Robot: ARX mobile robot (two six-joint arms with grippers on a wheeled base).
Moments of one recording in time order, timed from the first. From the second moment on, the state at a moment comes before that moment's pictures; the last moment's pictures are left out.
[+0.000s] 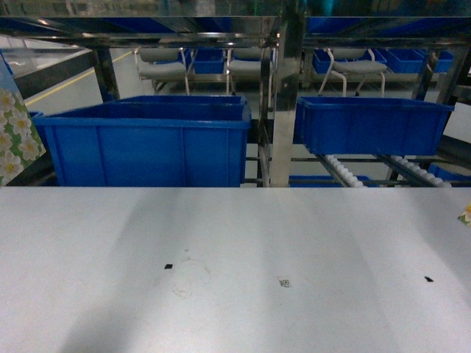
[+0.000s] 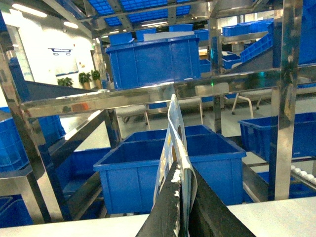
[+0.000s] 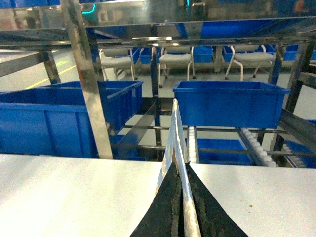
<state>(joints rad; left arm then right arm) -0.29 0.80 0.19 0.82 -0.31 0.19 -0.21 1.52 0.27 1.28 -0.35 0.08</state>
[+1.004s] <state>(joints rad) -0.29 0.80 0.19 0.82 -0.31 0.19 -0.22 1.91 0.46 1.28 -0.40 0.03</state>
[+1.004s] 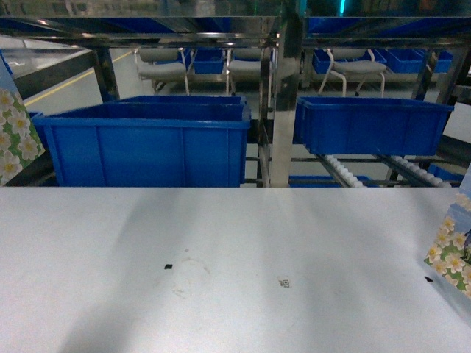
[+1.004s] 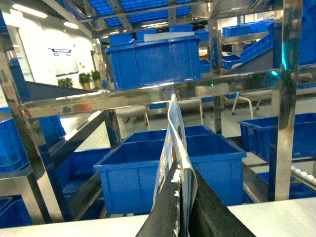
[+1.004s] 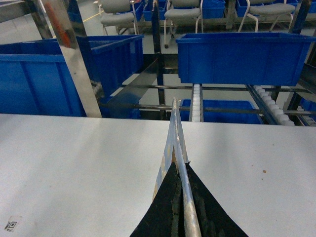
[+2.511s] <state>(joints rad) -0.29 0.80 0.19 0.82 -0.31 0.19 -0.11 1.94 0.47 1.29 -0.24 0.05</state>
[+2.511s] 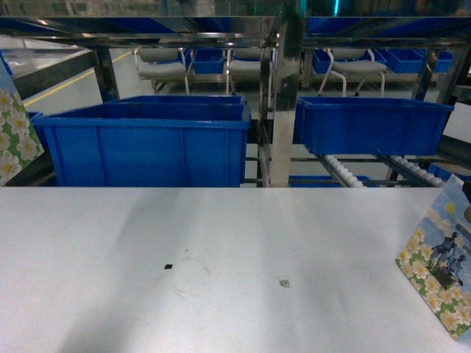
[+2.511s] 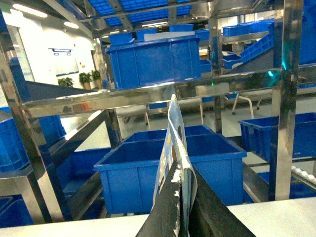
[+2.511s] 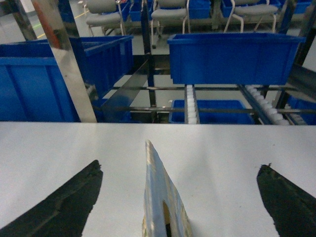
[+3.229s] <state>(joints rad) -0.29 0.80 0.19 0.82 -0.31 0.19 -0.07 0.87 0.06 0.85 0.10 0.08</state>
